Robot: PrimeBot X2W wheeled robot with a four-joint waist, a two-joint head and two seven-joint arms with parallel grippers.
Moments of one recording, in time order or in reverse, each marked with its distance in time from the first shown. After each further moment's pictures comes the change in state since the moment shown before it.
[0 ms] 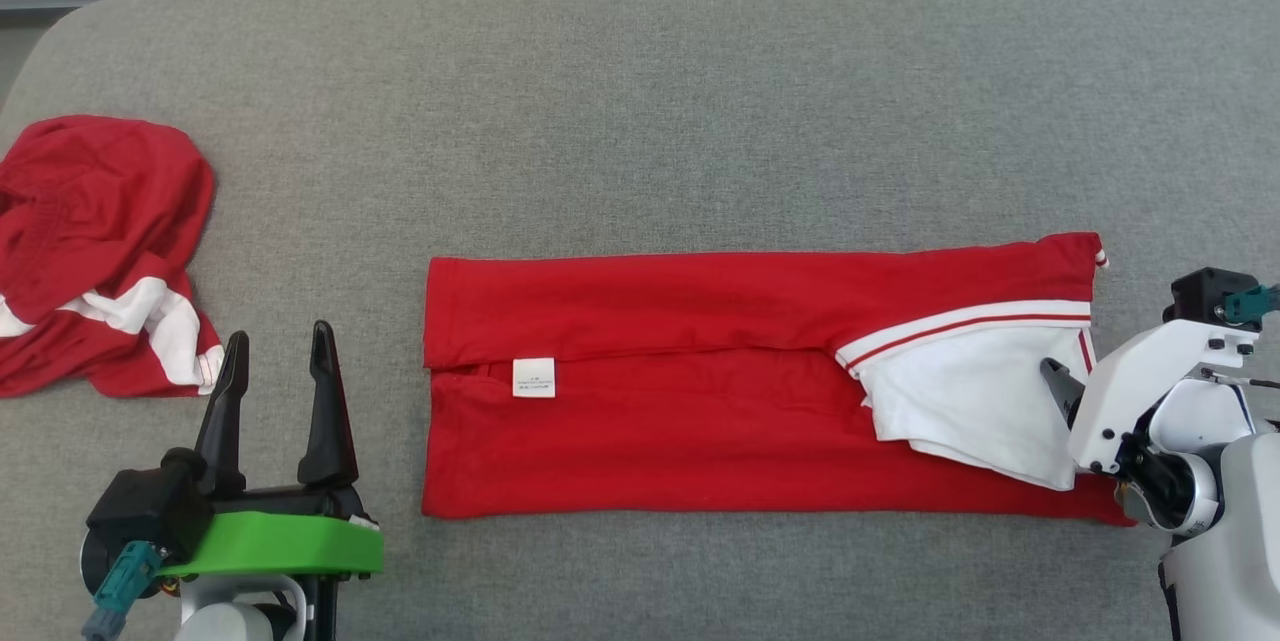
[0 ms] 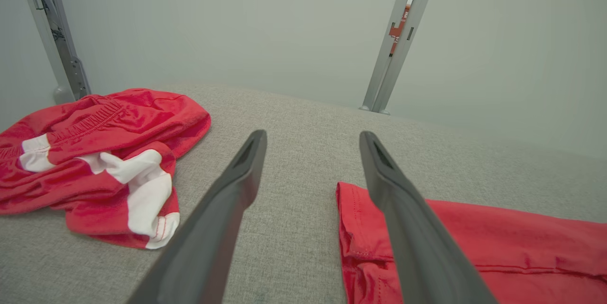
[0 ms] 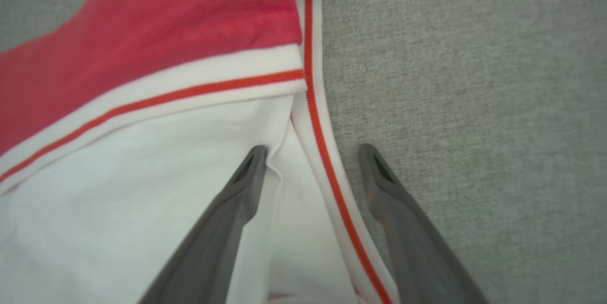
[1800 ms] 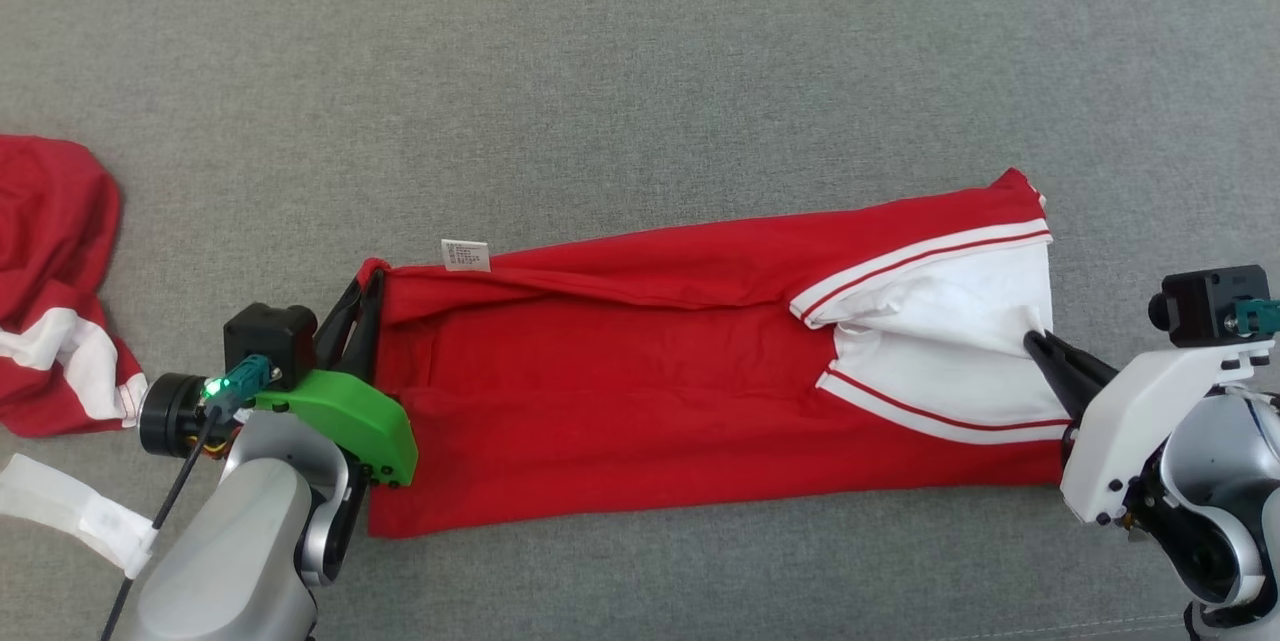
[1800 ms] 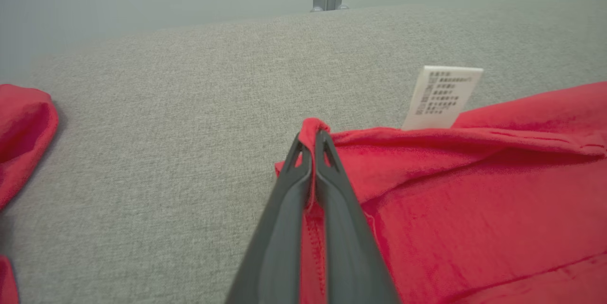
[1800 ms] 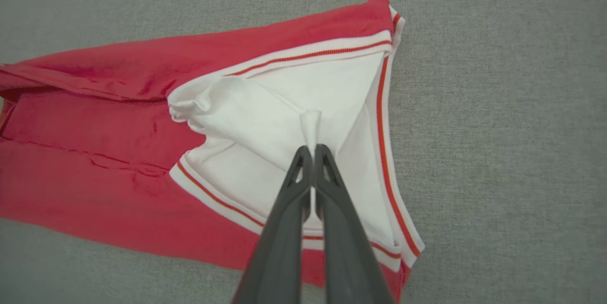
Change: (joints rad) left arm -0.401 0.278 -0.561 0.410 -0.253 0.181 0.075; right arm 0.199 -0.132 0.204 -0.488 0.212 0.000 0.012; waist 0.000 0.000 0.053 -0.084
